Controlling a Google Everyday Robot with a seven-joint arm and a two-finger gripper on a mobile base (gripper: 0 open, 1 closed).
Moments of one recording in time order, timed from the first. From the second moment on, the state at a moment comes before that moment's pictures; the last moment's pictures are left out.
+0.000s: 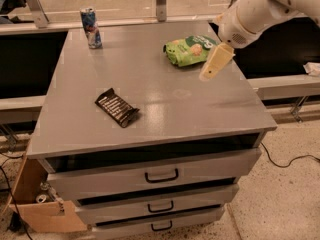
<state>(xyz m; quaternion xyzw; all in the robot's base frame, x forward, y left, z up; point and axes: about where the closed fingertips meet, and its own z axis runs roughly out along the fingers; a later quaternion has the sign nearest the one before) 0.667 -0.152 0.928 -0.59 0.73 -0.02 0.34</state>
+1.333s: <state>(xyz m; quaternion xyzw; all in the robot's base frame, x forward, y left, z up) 0.783 -0.117 0.862 -0.50 0.78 0.09 0.38</state>
